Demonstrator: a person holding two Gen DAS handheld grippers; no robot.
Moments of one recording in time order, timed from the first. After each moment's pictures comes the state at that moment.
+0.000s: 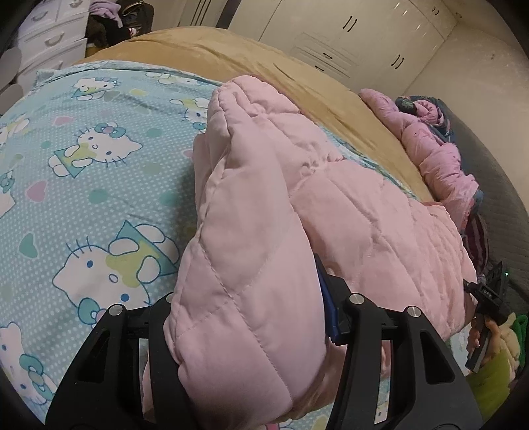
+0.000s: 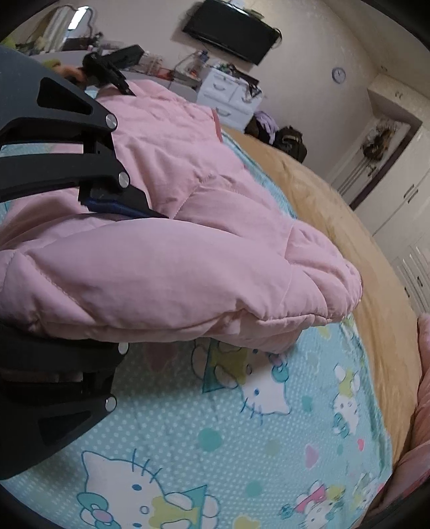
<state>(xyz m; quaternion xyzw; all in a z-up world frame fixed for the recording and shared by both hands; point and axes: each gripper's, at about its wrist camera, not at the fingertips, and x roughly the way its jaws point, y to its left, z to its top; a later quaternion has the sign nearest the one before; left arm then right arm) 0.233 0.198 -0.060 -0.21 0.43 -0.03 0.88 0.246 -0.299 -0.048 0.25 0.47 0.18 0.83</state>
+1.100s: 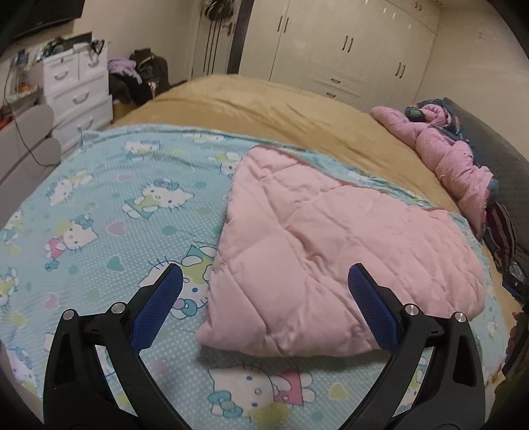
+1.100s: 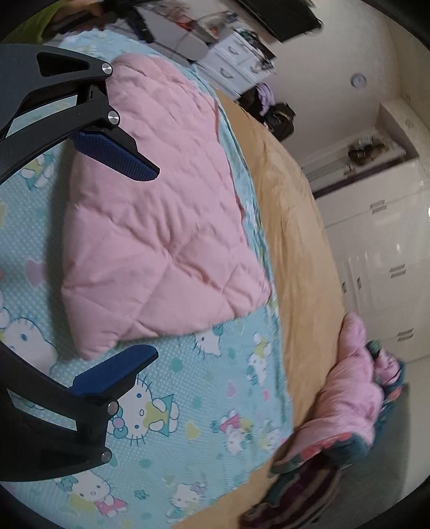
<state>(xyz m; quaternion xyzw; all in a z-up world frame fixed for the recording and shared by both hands) 0.153 0.185 0.020 -0.12 0.36 0.04 0.92 0.130 -0.267 0.047 0.09 0.36 0.10 0.92</state>
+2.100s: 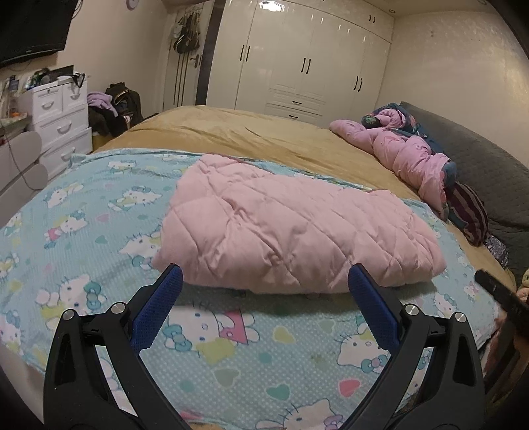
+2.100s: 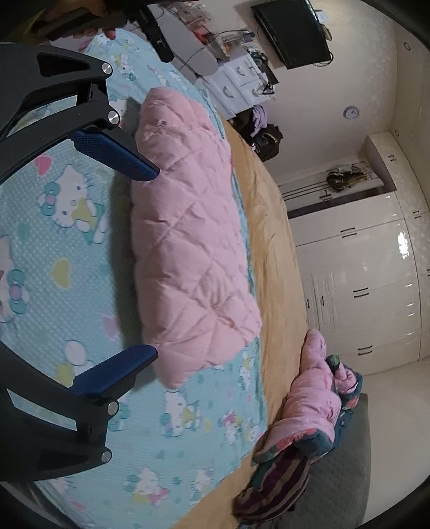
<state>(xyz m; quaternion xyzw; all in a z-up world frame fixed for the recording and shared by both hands) 0.044 0.109 0.019 -0.10 0.29 -0.02 0.95 -0.018 -0.207 0.034 0.08 0.28 0.10 0.95</state>
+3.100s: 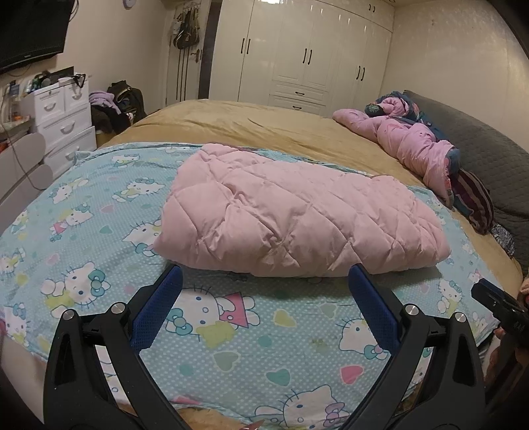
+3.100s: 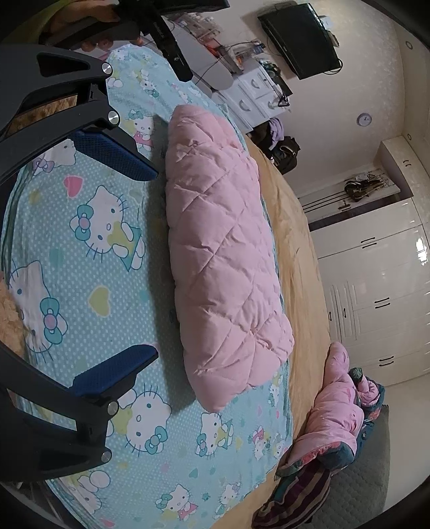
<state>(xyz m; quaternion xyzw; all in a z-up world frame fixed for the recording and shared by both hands) 0.035 0.097 0.012 -0.07 0.31 0.00 0.95 -0.029 -0.188 0.021 0.09 0.32 0.14 0.93</state>
